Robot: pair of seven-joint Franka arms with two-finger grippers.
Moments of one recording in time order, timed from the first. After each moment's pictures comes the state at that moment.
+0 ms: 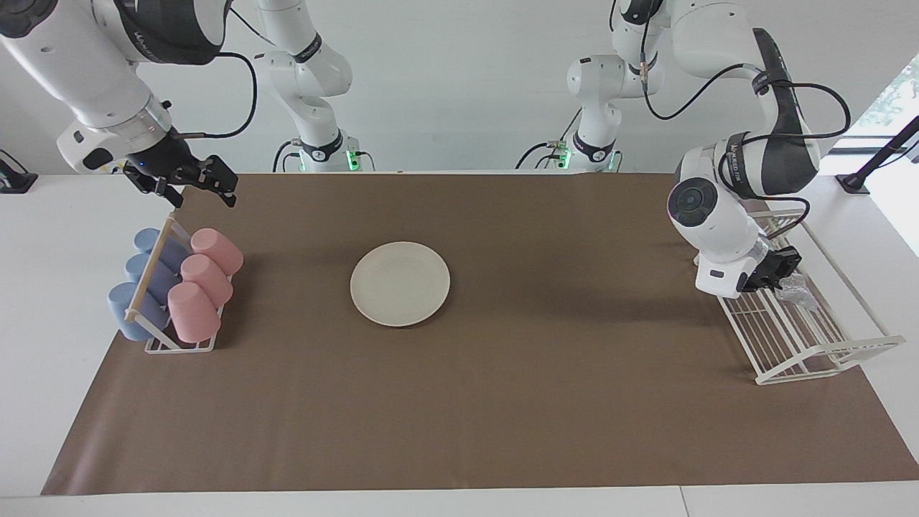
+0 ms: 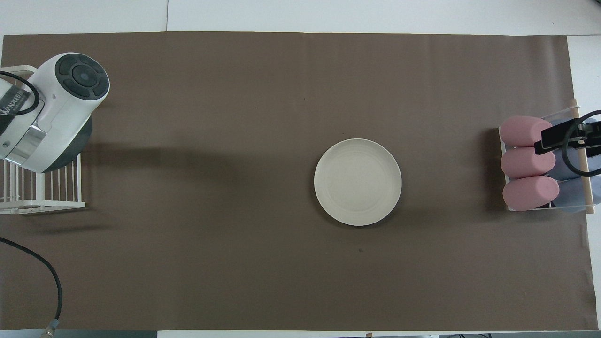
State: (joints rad) left arm -0.04 0.28 -0.10 -1.74 0.89 1.85 -0.47; right arm -0.03 0.03 -0.08 -1.57 0.06 1.50 -0.05
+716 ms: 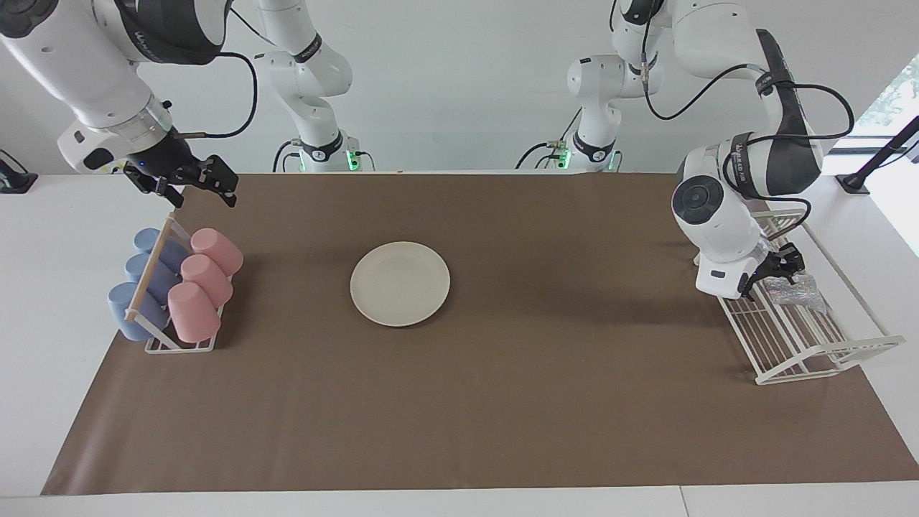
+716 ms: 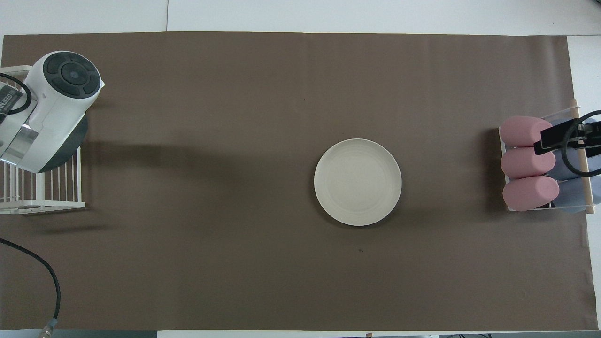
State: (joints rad) left arm -0.03 0.28 -0.10 -1.74 0.87 1.87 -0.47; right arm -0.03 0.03 -0.08 -1.57 0.06 1.50 -0.05
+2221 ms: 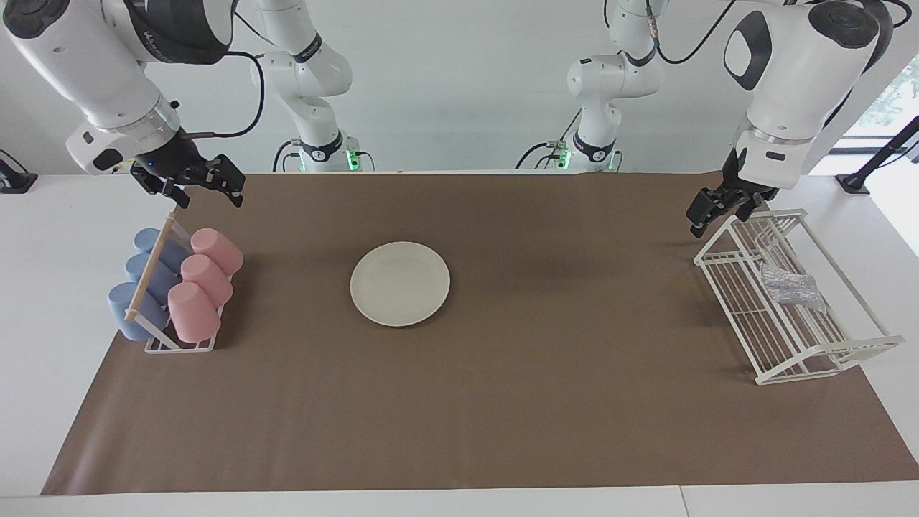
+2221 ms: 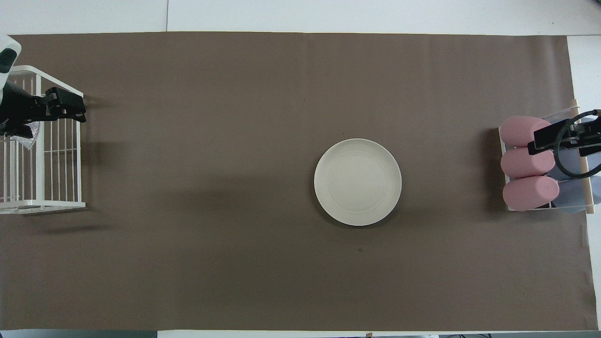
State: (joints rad) left arm -0.01 0.04 -0.11 -1.59 0.08 1.67 -0.35; right arm -0.02 0.03 -0.07 -1.57 0.06 1.50 -0.05
